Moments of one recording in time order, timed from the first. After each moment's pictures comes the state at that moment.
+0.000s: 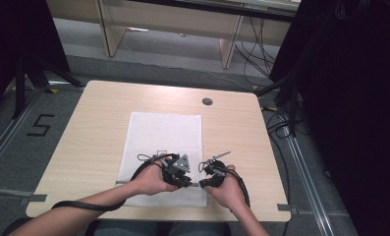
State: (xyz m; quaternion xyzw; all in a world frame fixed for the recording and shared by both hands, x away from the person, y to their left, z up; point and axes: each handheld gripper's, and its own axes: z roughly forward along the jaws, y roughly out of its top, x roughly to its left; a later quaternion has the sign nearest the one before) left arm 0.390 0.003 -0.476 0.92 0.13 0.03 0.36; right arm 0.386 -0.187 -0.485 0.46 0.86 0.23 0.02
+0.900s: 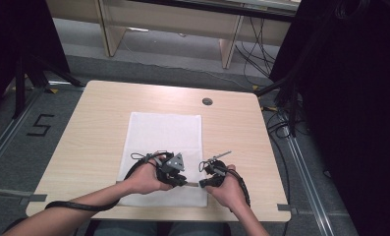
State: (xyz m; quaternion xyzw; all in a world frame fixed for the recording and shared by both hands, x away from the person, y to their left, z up) left arm 0.390 0.018 -0.473 0.92 0.13 0.03 0.37; right arm 0.386 -0.187 -0.485 0.47 0.85 0.23 0.01
